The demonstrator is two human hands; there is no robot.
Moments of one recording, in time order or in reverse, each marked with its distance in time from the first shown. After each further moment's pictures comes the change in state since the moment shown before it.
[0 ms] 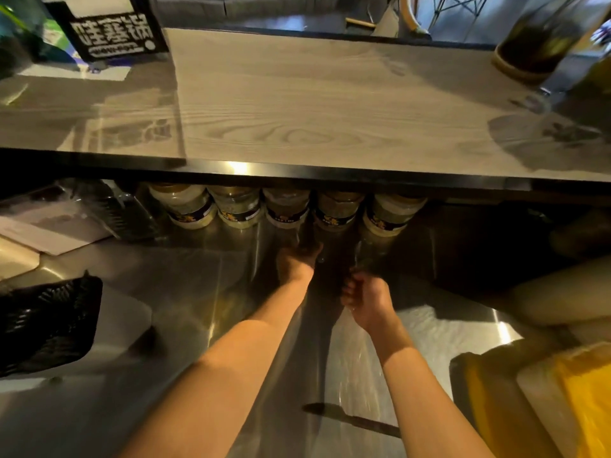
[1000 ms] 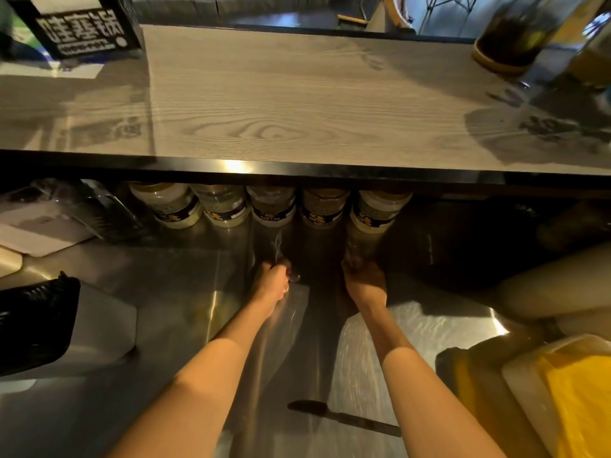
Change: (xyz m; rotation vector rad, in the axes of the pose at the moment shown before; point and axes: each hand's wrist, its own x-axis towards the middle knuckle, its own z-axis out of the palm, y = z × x) left_hand 0.006 -0.041 -0.024 -0.081 -0.144 -0.129; right_hand 0.048 -0.011 -0.027 -1.056 0.243 -0.431
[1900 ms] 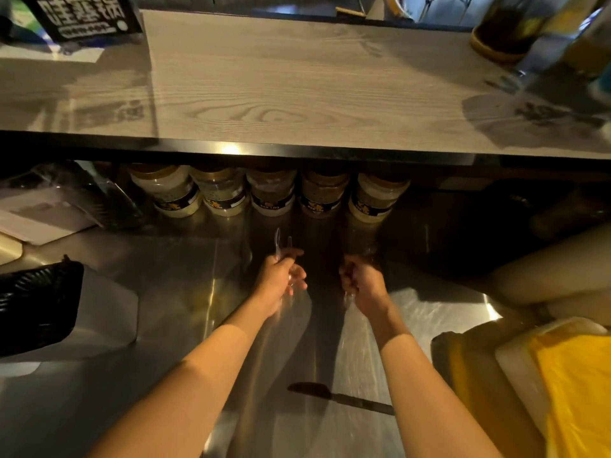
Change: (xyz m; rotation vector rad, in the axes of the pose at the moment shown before) left_hand -0.041 0.000 -0.001 -0.045 -0.159 0.099; right_hand -0.032 -0.001 -0.010 0.861 -0.195 0.322
